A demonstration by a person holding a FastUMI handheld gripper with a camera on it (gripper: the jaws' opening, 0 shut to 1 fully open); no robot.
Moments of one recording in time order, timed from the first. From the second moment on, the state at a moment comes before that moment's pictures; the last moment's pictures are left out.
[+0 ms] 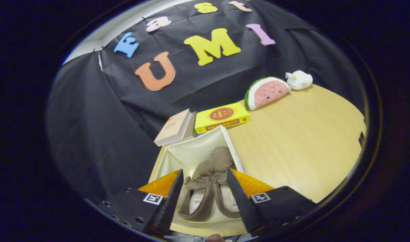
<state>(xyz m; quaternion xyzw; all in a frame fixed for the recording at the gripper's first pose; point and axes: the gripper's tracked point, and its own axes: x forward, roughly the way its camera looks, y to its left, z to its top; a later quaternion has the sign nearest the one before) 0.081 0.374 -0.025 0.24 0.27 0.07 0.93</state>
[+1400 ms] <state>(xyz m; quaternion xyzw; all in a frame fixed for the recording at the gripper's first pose) -0.025 0.159 0.027 0.03 -0.03 0.09 1.00</state>
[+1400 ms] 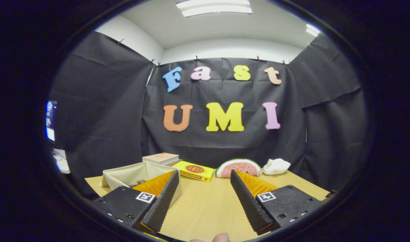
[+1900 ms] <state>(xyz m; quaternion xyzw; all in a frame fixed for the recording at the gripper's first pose) -0.015 0.157 0.023 0.03 -0.02 0.06 1.00</state>
